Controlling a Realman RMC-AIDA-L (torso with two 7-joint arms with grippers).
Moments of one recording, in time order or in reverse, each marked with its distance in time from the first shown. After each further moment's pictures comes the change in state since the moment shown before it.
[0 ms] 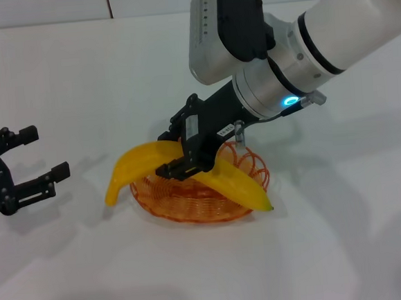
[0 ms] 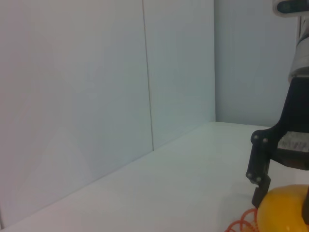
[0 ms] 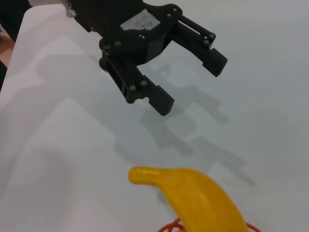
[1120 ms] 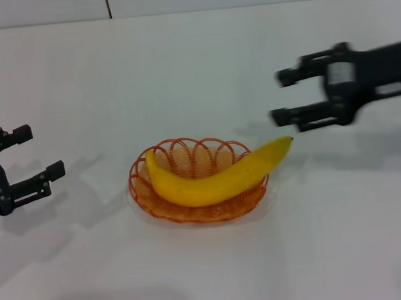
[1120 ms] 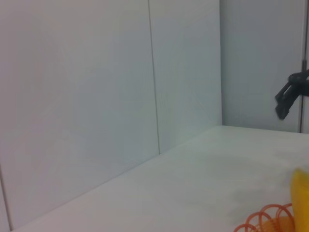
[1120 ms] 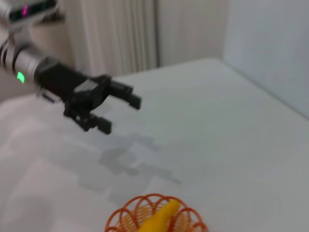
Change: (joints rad) left arm 0.011 0.000 -0.011 -0.008 -0.016 0.001 0.016; right arm -0.357 -0.012 0.617 -0.196 0.108 -0.381 -0.281
